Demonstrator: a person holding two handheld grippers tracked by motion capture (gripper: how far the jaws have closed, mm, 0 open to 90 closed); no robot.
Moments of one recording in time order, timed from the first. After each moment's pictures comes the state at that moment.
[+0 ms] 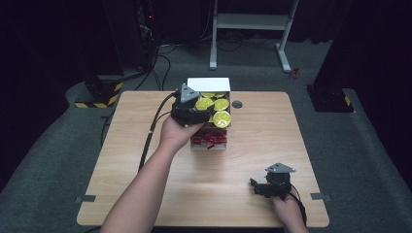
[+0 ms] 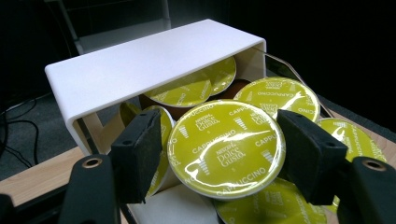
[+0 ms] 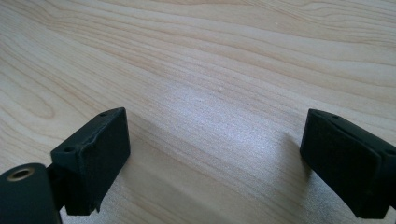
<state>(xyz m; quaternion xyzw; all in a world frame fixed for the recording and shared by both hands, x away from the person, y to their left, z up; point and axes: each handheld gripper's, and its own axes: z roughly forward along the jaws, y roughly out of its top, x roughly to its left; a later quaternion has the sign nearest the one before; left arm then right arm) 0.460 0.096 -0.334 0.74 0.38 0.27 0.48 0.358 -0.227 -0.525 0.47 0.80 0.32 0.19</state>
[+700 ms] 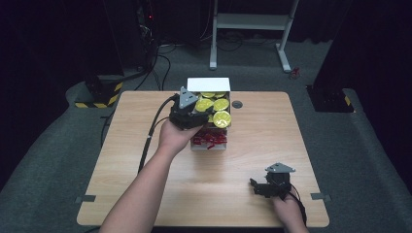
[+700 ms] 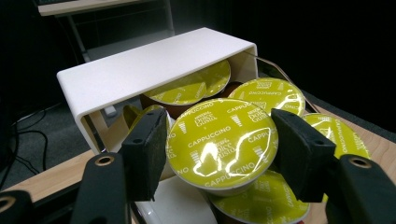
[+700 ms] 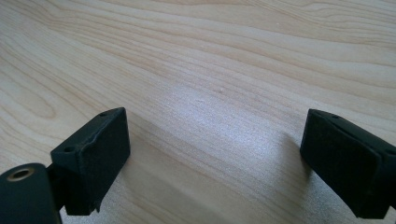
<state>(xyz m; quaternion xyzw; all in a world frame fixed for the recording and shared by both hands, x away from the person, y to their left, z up) 0.445 0.097 -0.334 0.74 0.37 0.29 0.49 0.358 -0.227 -0.524 0.47 0.80 0.32 0.19</state>
